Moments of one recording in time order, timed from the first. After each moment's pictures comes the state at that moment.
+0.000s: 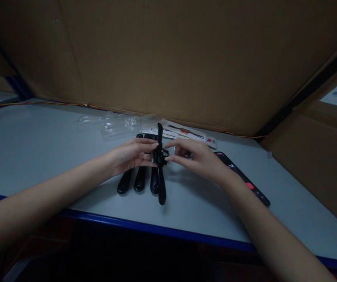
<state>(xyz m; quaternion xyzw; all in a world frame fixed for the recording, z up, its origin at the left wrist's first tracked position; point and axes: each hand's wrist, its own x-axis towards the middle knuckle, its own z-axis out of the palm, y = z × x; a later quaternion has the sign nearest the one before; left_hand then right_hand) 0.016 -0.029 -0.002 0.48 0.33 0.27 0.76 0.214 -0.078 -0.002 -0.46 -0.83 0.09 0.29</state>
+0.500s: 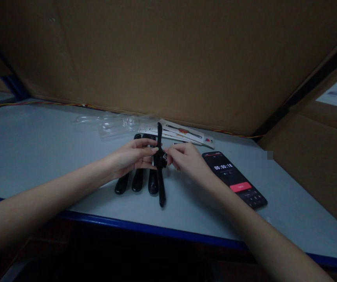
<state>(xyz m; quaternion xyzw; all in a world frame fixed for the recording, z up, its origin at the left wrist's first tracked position) 0.016 -0.037 -0.002 0.49 0.33 0.29 0.75 0.184 -0.079 -0.010 -0.60 -0.68 0.26 0.34</state>
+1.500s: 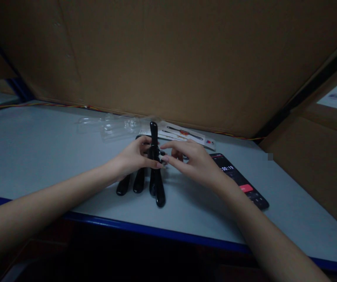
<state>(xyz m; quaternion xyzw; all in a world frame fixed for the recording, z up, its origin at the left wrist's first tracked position) 0.017 -0.030 -0.017 0.62 0.31 0.34 0.63 0.197 -0.083 0.001 -0.46 -0.83 0.03 0.31</state>
